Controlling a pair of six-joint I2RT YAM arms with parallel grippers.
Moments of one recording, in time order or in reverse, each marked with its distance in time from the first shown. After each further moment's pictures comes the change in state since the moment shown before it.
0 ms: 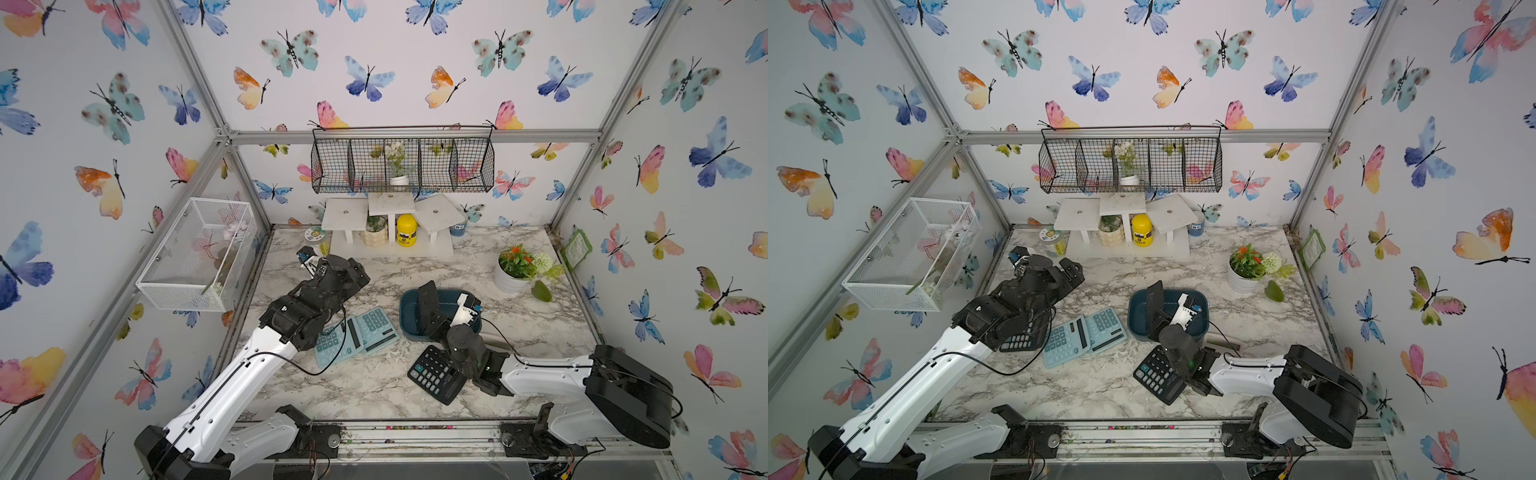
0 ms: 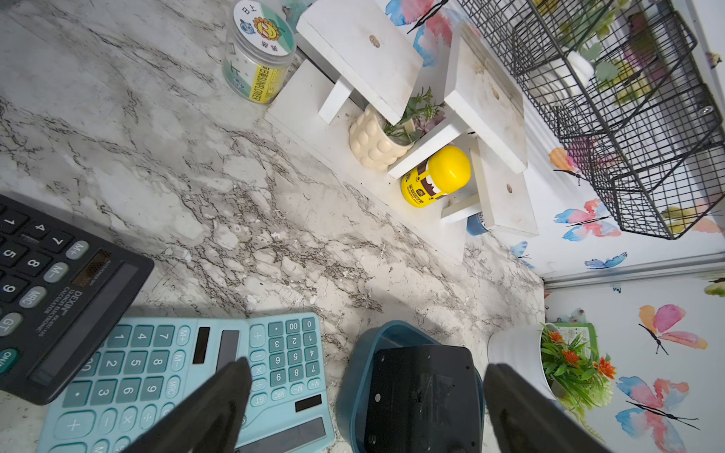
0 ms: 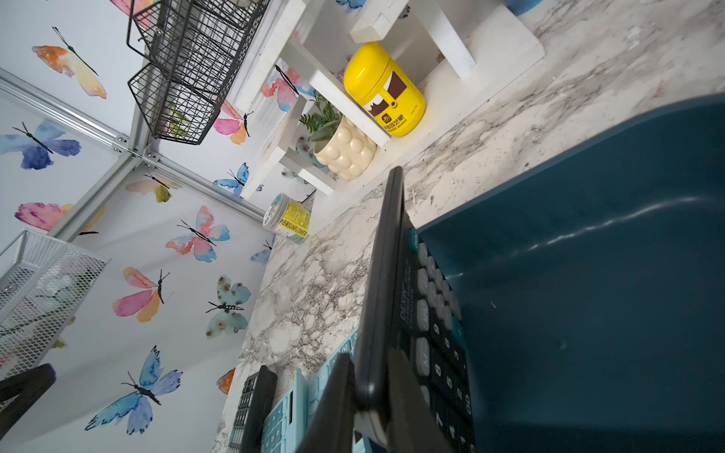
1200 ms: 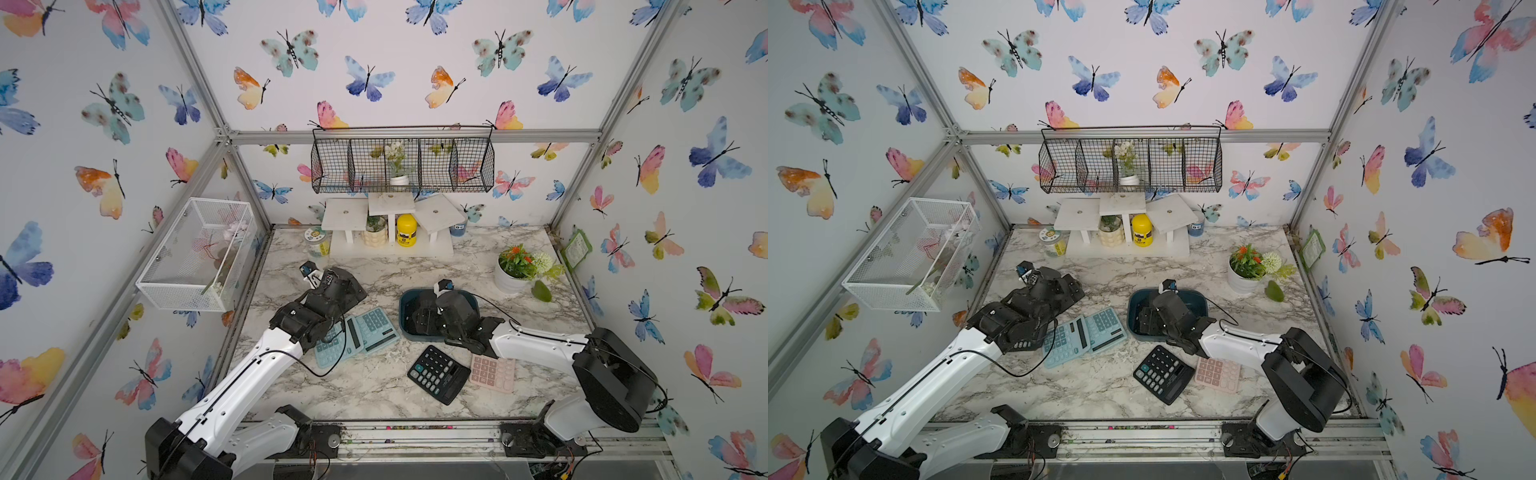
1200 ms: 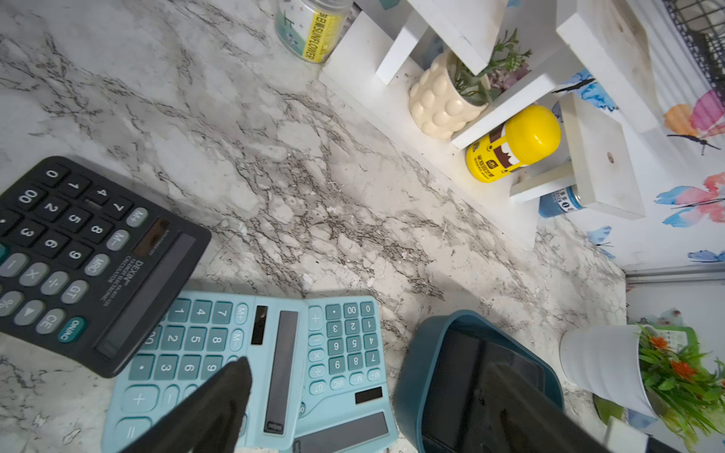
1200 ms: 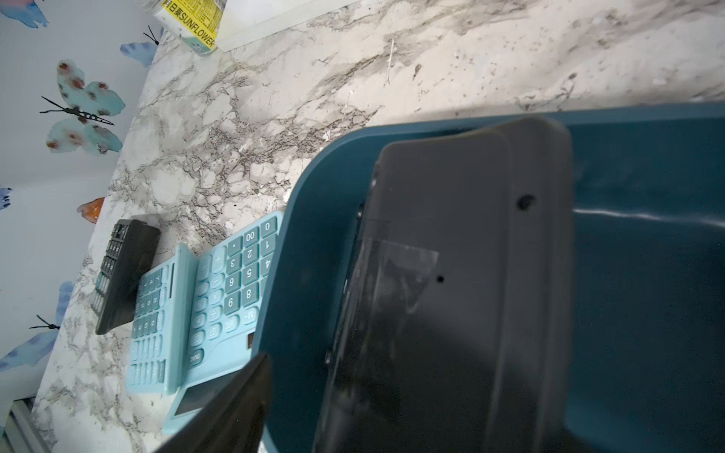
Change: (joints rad) left arm 0.052 0.001 -0.163 0.001 0.003 0.028; right arm -0.209 0.113 0.324 -0.639 -0.485 -0.365
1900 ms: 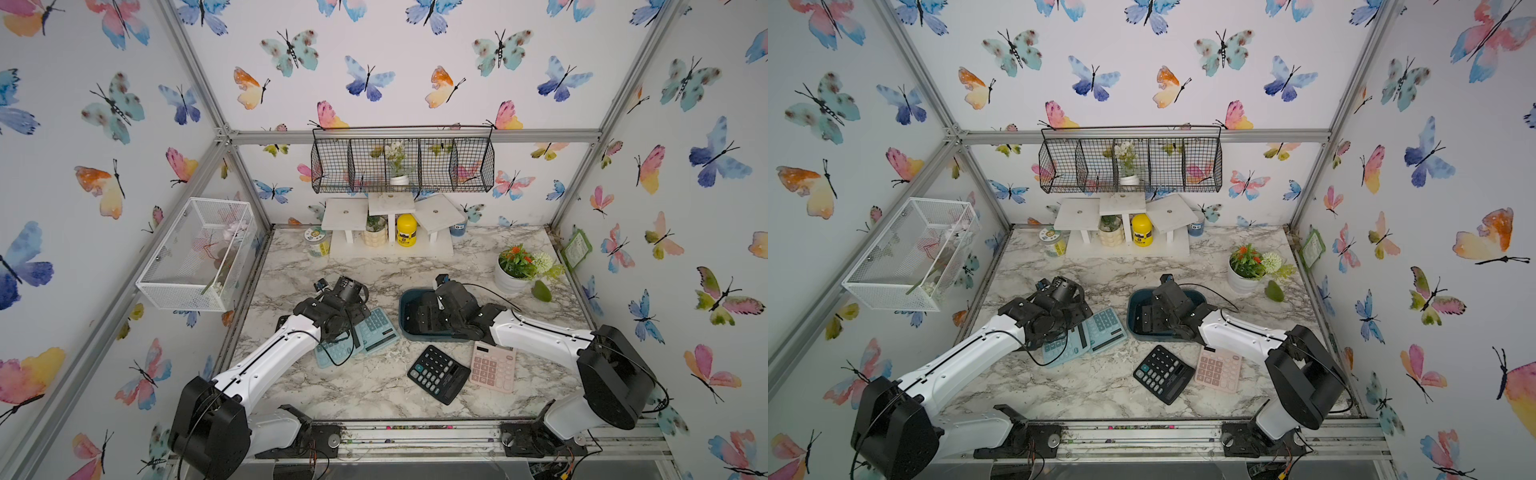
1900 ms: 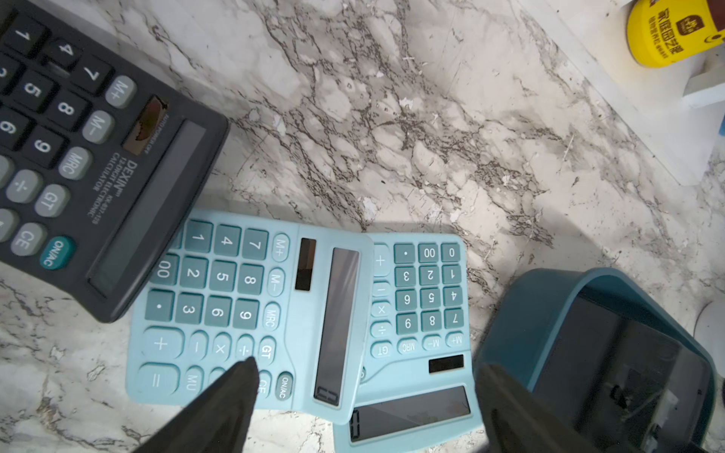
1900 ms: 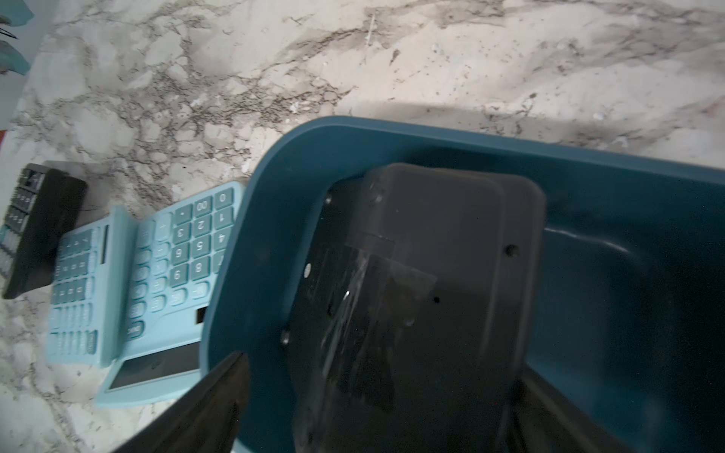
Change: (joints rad) left arm -0.001 0.173 -0.068 -0.036 0.136 -0.056; right arm -0.072 0.014 0.112 -0.250 -0.001 -0.173
